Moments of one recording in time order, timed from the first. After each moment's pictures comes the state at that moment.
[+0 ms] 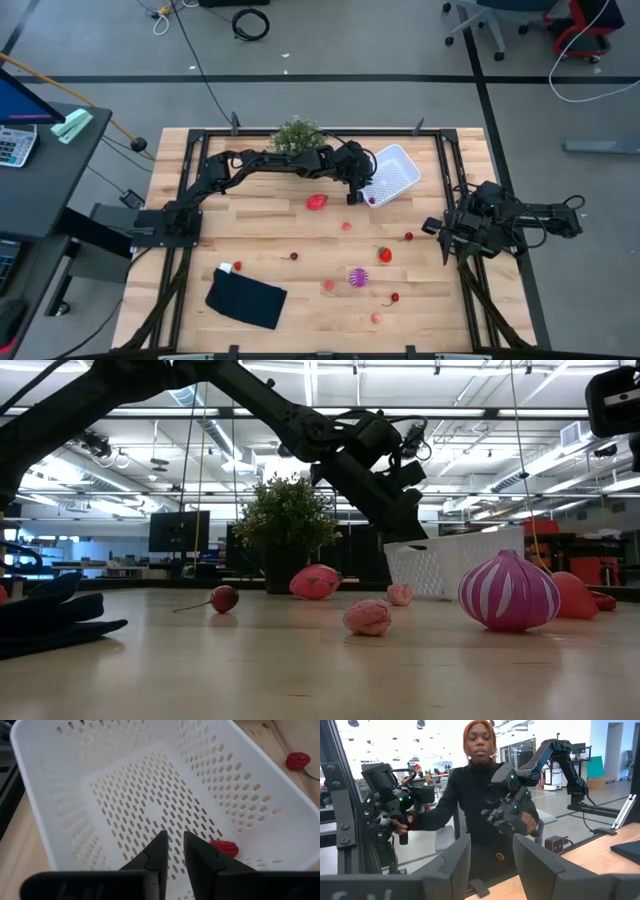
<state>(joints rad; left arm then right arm) 0.26 2.31 1.79 -0.13 0.13 0.24 -0.08 0.04 0.03 0.28 -1.20 0.36</state>
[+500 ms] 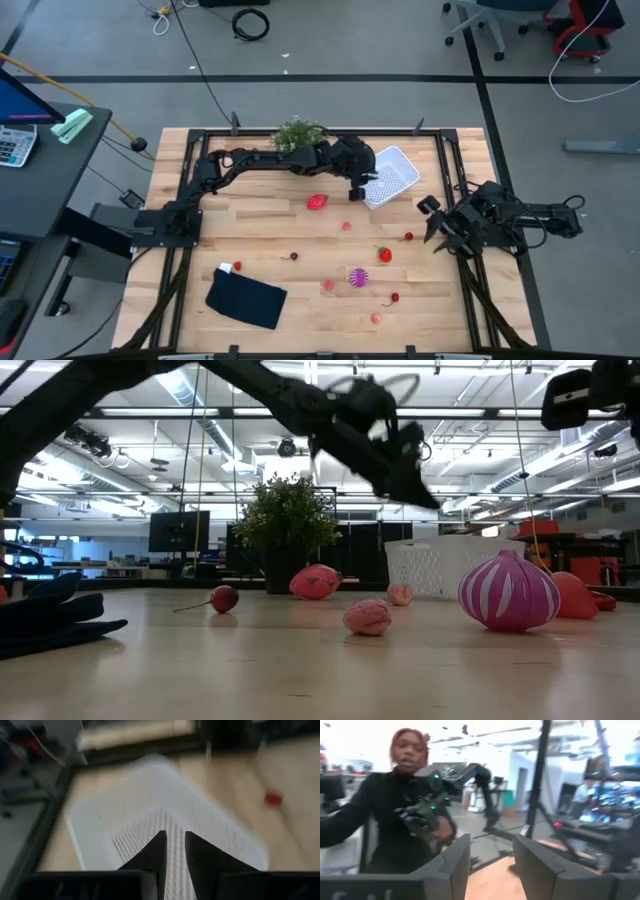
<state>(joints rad) 0.25 2.21 1.79 -0.09 0.13 0.28 -0.08 0.04 0.03 0.33 -0.79 0.11</state>
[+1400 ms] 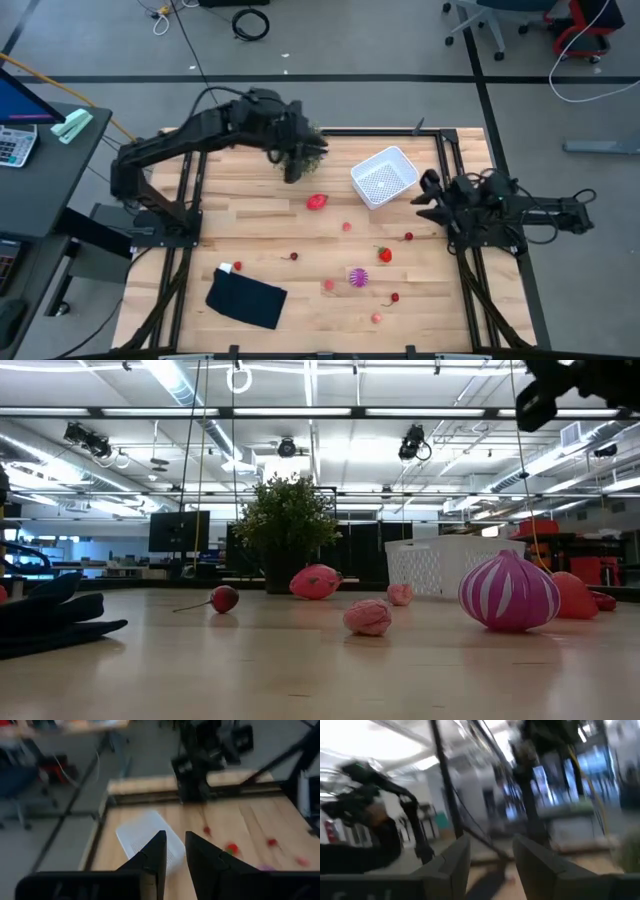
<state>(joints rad) 0.23 1.54 1.79 -0.69 0.13 0.18 -0.08 0.24 0.23 0.26 -0.30 0.35</state>
